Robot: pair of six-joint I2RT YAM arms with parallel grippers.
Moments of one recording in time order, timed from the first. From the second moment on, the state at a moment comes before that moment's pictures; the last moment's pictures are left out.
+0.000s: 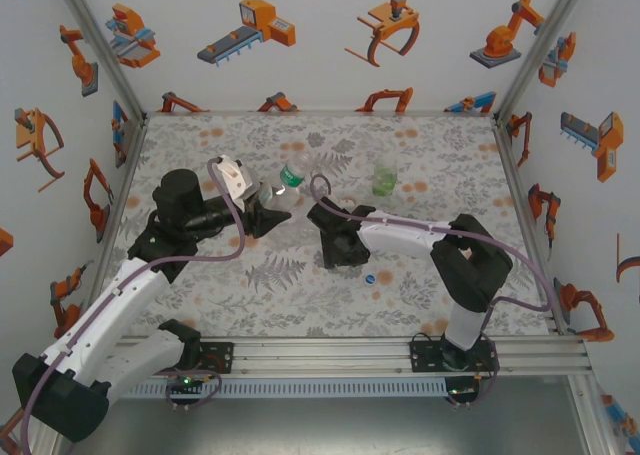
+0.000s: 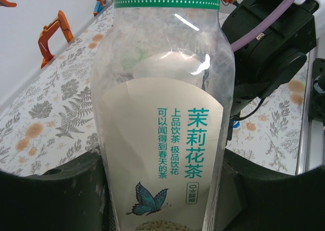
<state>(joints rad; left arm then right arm) -0.51 0.93 0.84 -0.06 0.67 0.22 0.89 1.78 1.13 -0.65 0.17 0.69</state>
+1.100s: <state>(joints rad) -0.51 0.94 0.84 -0.06 0.67 0.22 0.89 1.80 1.13 -0.62 0.17 0.69</state>
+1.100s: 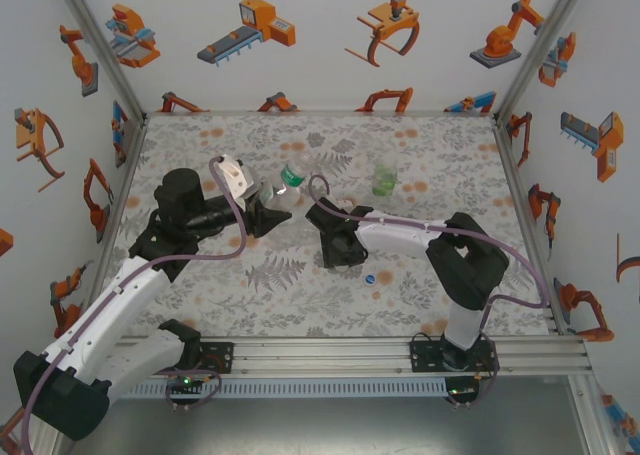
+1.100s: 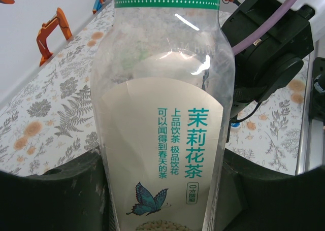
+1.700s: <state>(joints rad) -0.52 0.94 0.84 -0.06 0.67 0.22 0.89 1.79 1.11 -0.59 0.18 0.70</state>
